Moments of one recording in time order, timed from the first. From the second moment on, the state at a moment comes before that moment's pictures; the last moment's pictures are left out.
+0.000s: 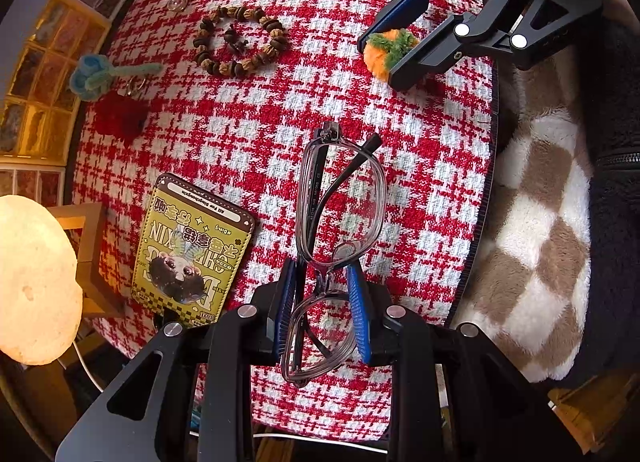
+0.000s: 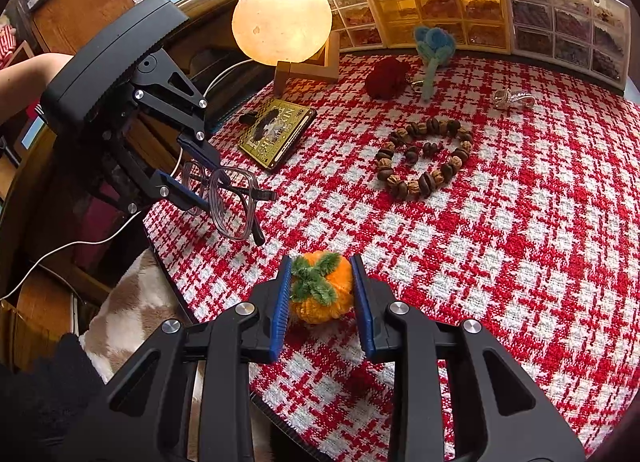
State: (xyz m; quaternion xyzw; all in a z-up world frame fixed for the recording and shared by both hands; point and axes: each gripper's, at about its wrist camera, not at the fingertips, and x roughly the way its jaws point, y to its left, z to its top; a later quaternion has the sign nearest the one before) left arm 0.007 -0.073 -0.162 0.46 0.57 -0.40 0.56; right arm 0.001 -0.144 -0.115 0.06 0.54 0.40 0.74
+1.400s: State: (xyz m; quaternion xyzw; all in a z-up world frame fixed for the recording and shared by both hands) left arm 0.117 -0.119 -0.001 0.49 0.47 -0.35 0.64; right arm 0.123 -0.190 -0.014 0.08 0.44 0.36 0.81
